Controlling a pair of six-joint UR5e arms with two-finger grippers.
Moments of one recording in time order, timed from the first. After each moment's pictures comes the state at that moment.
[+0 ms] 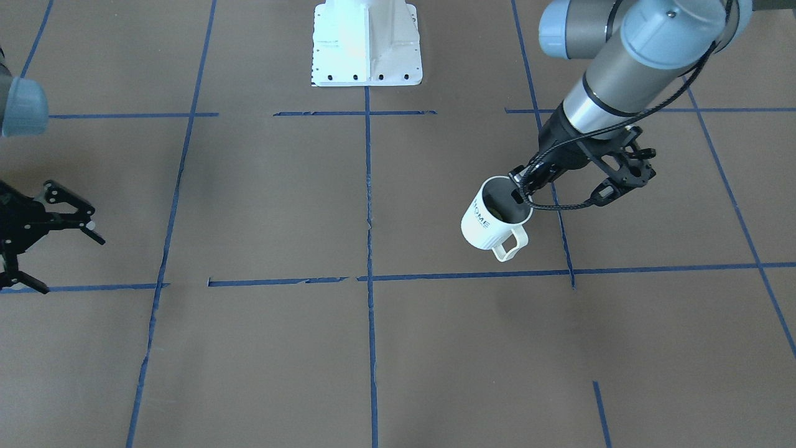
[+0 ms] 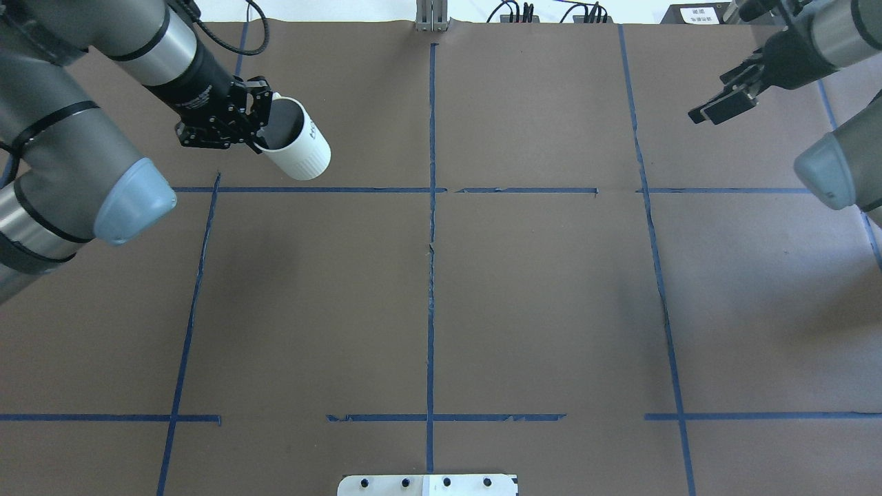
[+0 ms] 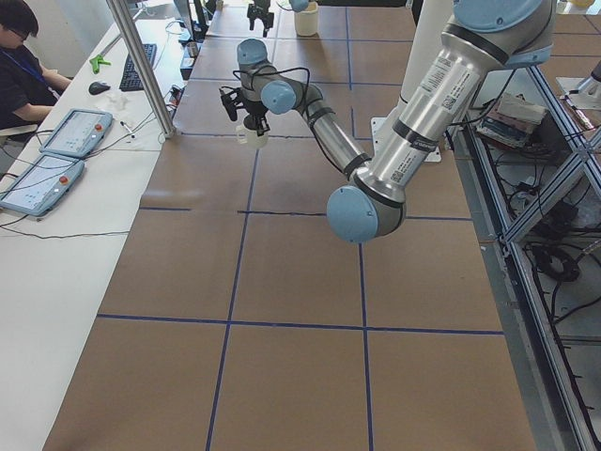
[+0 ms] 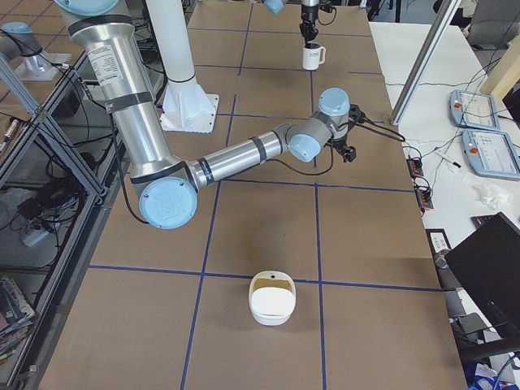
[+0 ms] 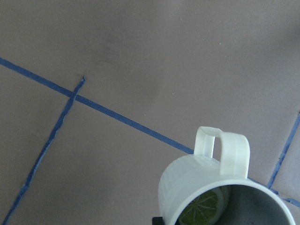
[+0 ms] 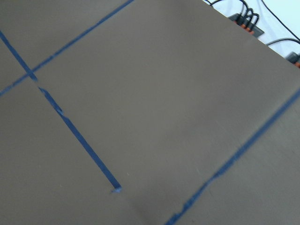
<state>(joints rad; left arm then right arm) -0.92 -2.19 -1.77 -1.55 -2.24 -1.51 1.13 -1.22 1.62 -1.01 2.31 0.12</state>
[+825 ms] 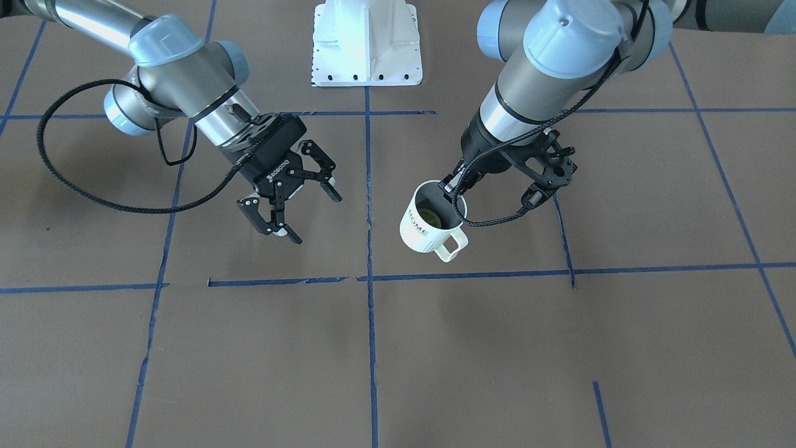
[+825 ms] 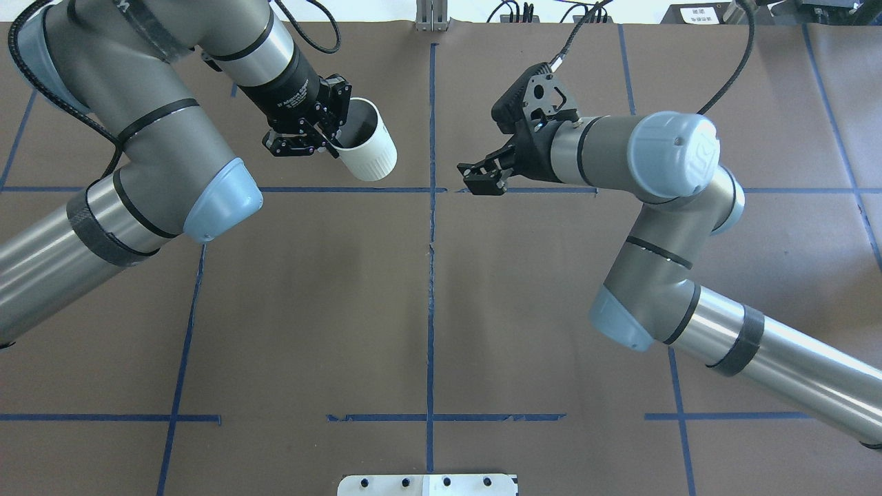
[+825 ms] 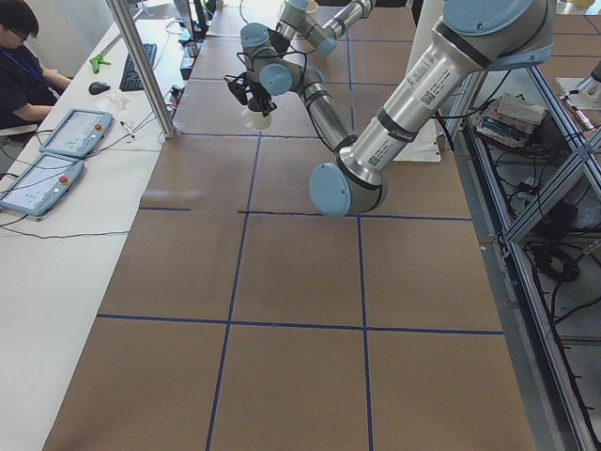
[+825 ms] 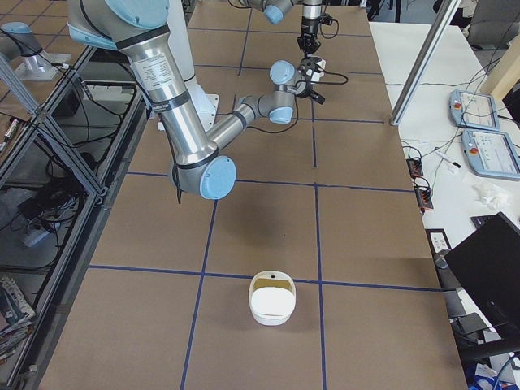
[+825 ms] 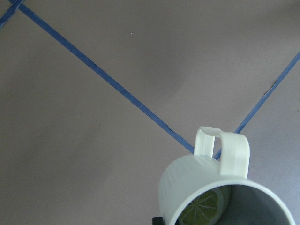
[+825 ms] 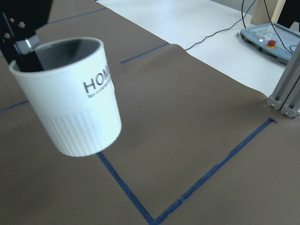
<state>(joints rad) -0.85 -2.34 -1.67 -1.55 -2.23 -1.83 0.63 -1.03 1.64 -0.73 1.67 0.43</state>
